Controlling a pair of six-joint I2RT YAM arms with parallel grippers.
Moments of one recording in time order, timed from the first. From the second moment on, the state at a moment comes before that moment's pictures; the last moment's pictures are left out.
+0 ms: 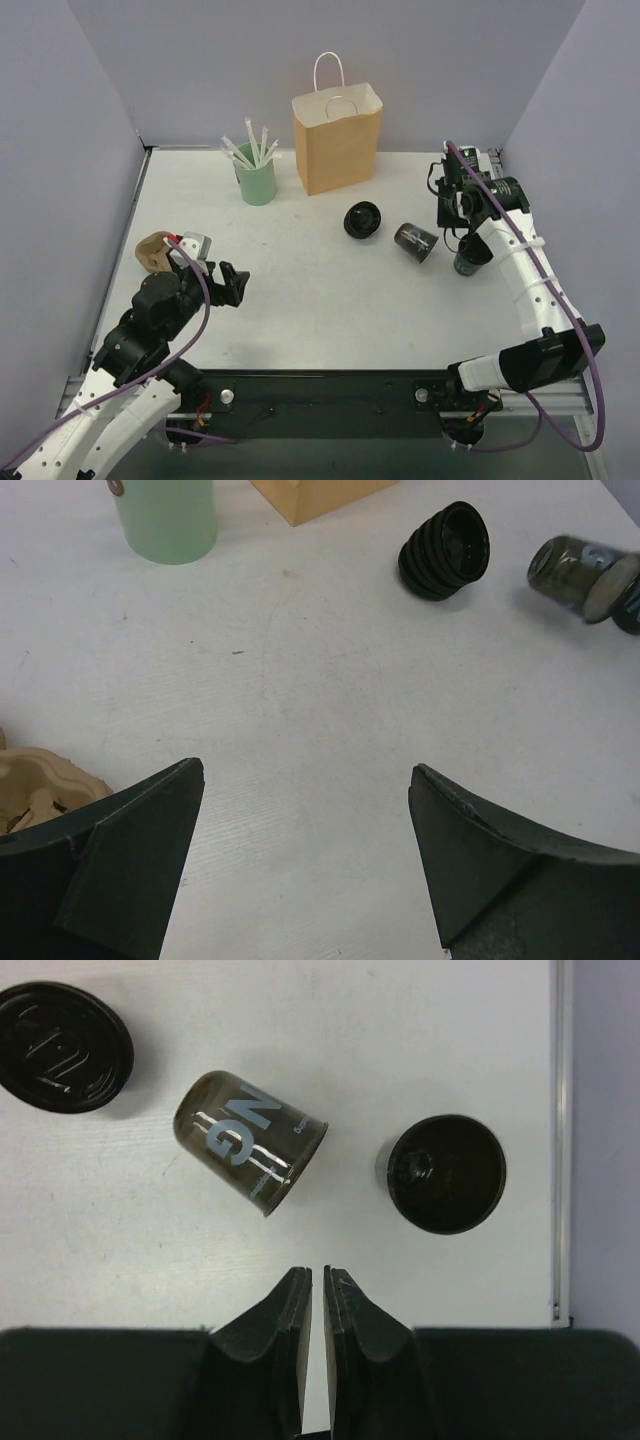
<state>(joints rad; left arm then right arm) -0.58 0.47 0.68 -0.50 -0.15 -0.26 0.25 1.43 1.58 -1.12 0.34 0.19</state>
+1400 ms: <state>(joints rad) -0.58 0.51 0.68 -0.51 -0.15 -0.27 0.24 1.68 1.31 -0.67 0.15 0.33</state>
